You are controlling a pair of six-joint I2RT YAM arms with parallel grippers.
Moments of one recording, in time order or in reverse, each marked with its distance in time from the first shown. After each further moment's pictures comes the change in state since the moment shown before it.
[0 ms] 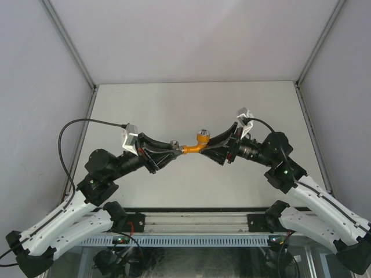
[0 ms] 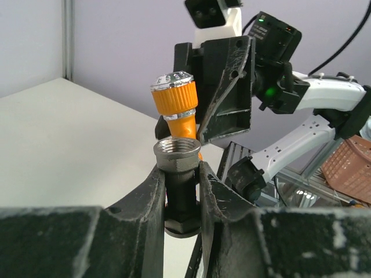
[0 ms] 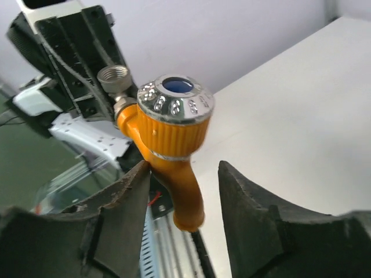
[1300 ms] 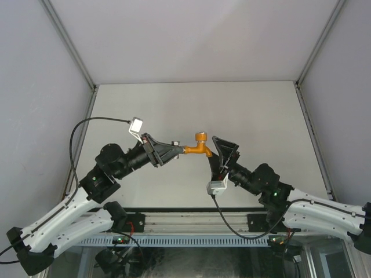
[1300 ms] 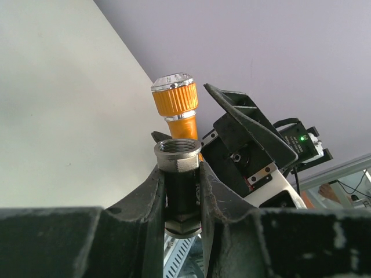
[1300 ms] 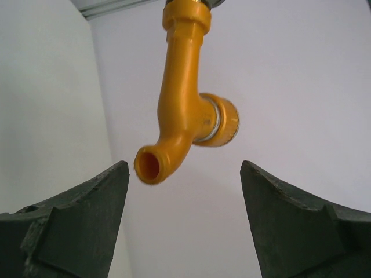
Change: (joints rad) left arm -0.001 0.039 0.022 -0.218 -0.207 -0.405; right arm 0.412 -0.159 -0.360 0.210 0.660 -1.908
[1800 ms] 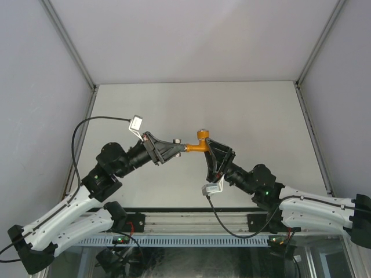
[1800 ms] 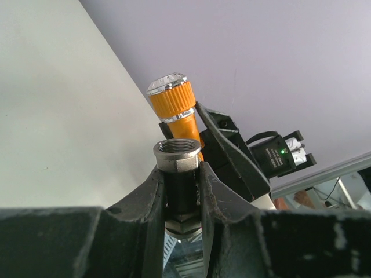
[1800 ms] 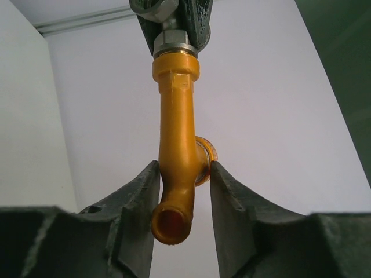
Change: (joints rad) left arm 0.000 0.028 0.000 0.056 0.014 -0.086; right arm 0.026 0.154 -0.022 0.329 -0.029 -0.133
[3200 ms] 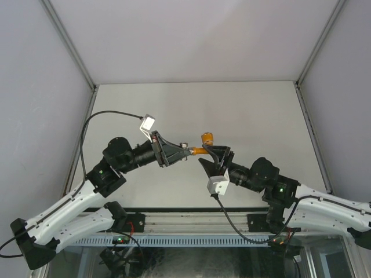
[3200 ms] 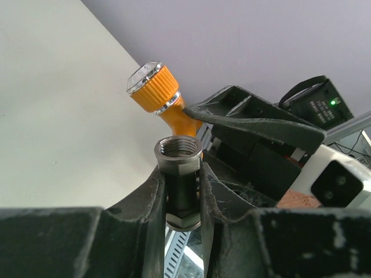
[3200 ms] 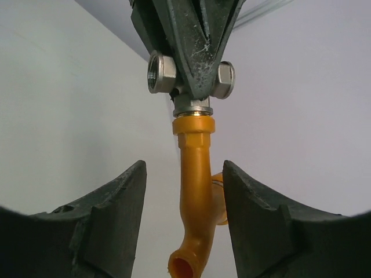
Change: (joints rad) left arm 0.001 0.079 0.042 -0.011 0.140 0.148; right arm 0.027 -0.116 0.241 -0.607 -0.093 0.465
